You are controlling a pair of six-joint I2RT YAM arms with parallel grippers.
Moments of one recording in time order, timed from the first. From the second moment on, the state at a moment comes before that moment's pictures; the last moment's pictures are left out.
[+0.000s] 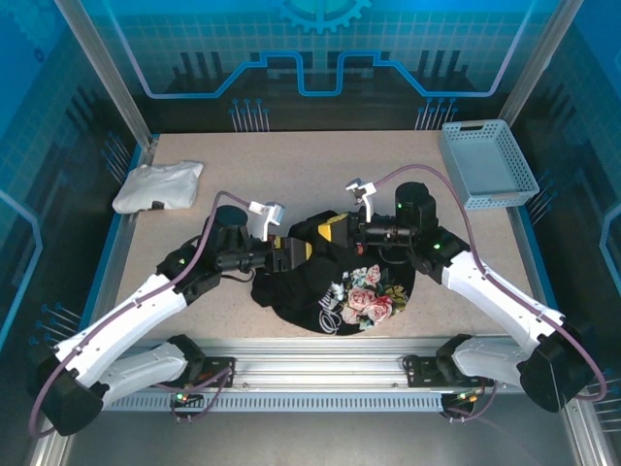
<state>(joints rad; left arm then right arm) -0.63 0.99 0.85 -0.33 0.43 -0.66 0.56 1.15 0.89 0.01 -0.78 0.47</state>
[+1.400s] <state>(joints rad) -0.69 1.08 0.87 -0.20 0.37 -0.32 0.50 1.21 0.91 0.05 -0.84 0.62</state>
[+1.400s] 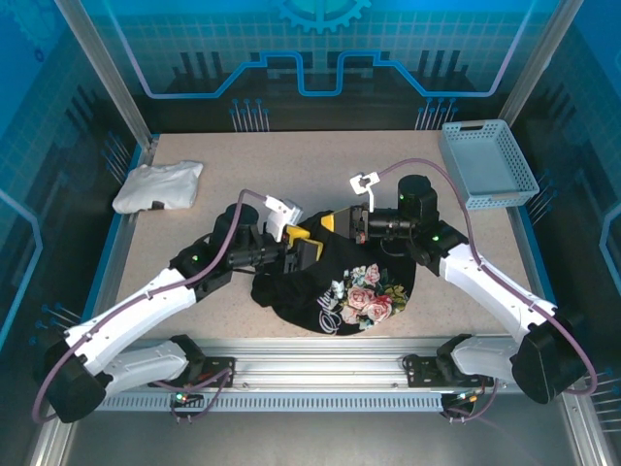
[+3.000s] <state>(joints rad) -0.69 1.02 0.99 -0.27 0.29 -0.63 0.74 1.15 1.01 -0.43 -0.04 0.12</state>
